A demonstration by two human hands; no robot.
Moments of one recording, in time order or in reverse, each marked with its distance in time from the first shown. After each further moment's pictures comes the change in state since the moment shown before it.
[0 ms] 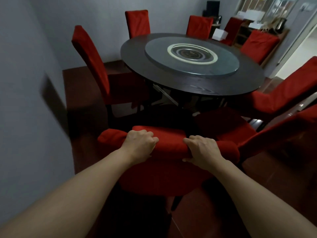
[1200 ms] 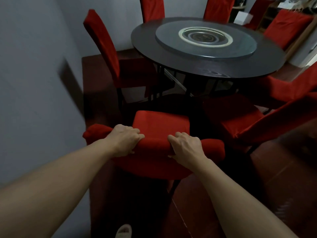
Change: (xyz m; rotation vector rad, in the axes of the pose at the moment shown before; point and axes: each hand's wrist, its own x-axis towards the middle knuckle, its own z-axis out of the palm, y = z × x) left_hand -0.059 0.080 0.021 0.107 -0.264 -0.008; right_hand -0.085 -0.001 0.063 0.107 0.044 -0.143
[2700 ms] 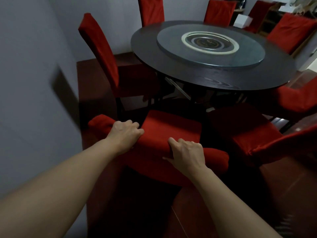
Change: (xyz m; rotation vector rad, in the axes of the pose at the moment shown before) left_hand 0.105 -0.128 0.015 0.019 0.138 -0.105; right_hand 0.148 -0.002 0.022 -0.047 0.340 0.097
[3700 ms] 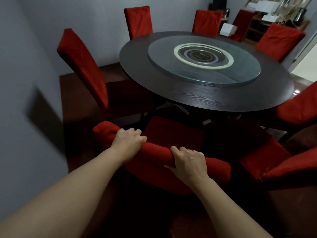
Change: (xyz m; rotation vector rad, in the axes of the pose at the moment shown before) left_hand 0.162 -0.100 0.016 -0.034 0.052 0.009; right_hand 0.165 0.032 0.052 -0.070 -0.055 0.078
